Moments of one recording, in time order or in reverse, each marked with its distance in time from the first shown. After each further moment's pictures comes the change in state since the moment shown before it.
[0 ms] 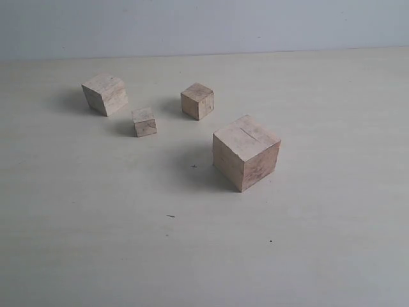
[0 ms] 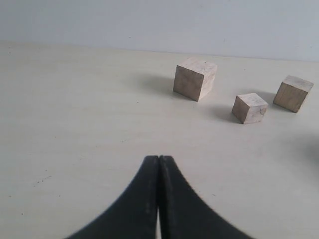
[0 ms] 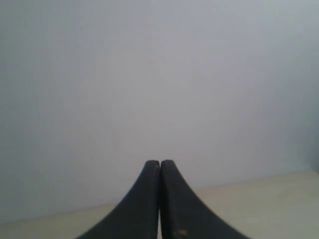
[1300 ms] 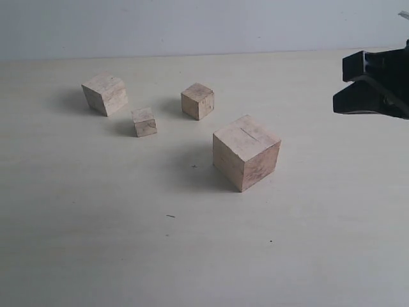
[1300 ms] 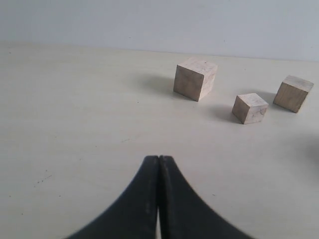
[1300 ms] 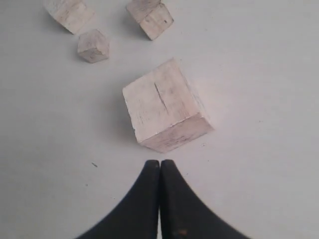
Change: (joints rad) left arm 0.000 0.000 0.000 0.000 0.000 0.000; right arm 0.207 0.988 -0.371 0.439 0.488 -0.328
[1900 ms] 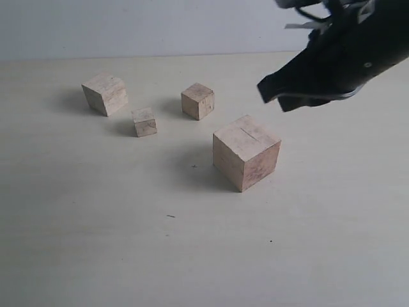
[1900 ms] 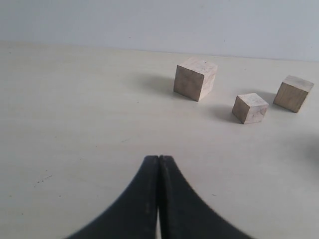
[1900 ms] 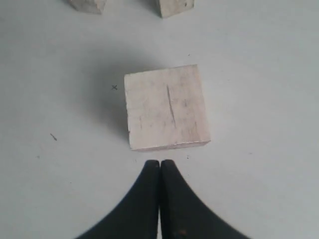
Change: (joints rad) left arm 0.000 0.000 0.000 0.000 0.000 0.000; right arm 0.329 0.284 -0.279 -0.497 0.043 0.262
